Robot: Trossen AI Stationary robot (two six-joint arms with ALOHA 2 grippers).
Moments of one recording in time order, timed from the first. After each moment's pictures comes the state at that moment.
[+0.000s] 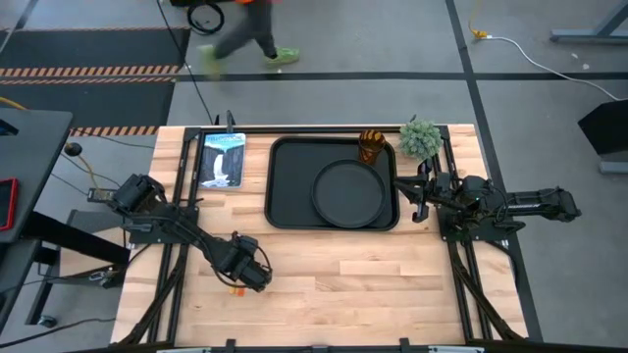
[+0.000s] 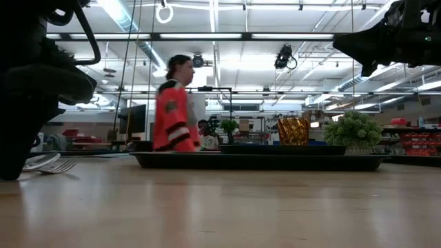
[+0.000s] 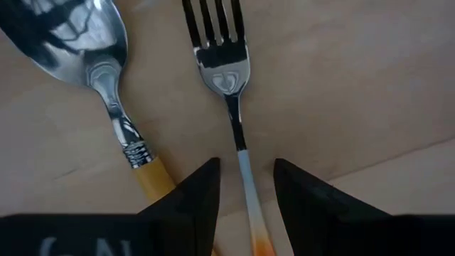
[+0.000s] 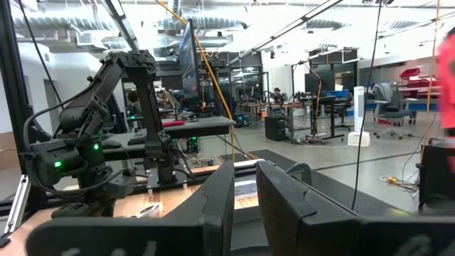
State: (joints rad) left arm -0.57 1.71 0.93 -0.73 -0.05 -1.75; right arm -0.04 0.17 0.01 0.41 0.21 0.00
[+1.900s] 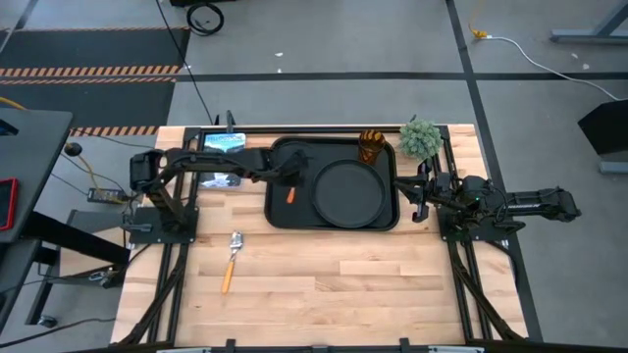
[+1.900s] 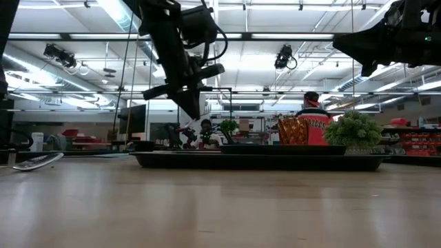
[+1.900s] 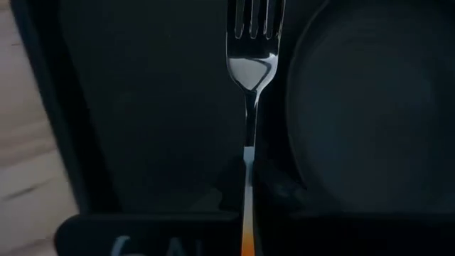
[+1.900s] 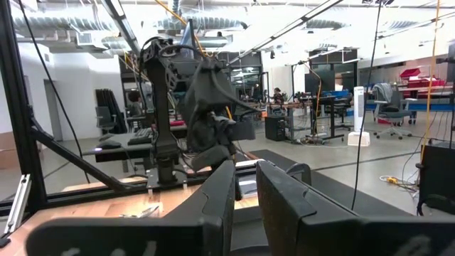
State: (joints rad) left arm 0.22 1.72 1.23 -0.60 -0.24 -0.96; right arm -0.04 0.17 0.01 0.41 0.21 0.00
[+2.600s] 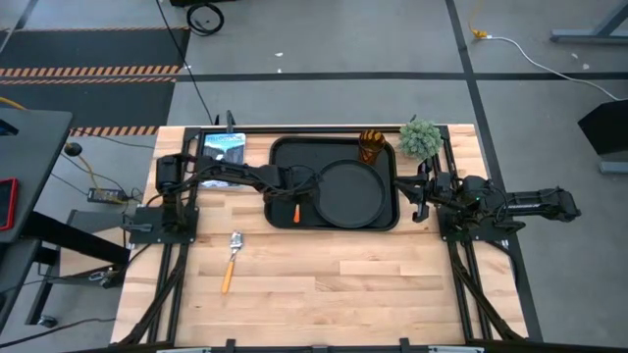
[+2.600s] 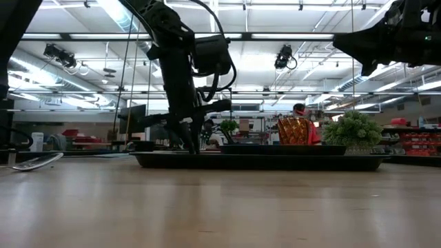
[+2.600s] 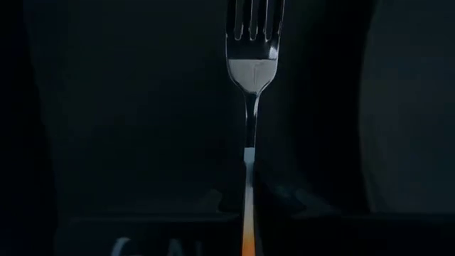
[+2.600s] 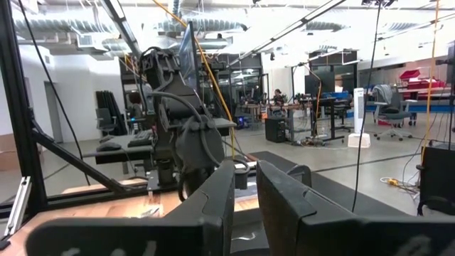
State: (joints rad) left arm 0.15 1.91 1.23 -0.56 -0.20 -1.31; right arm -0.04 0.17 0.01 0.42 0.21 0.00
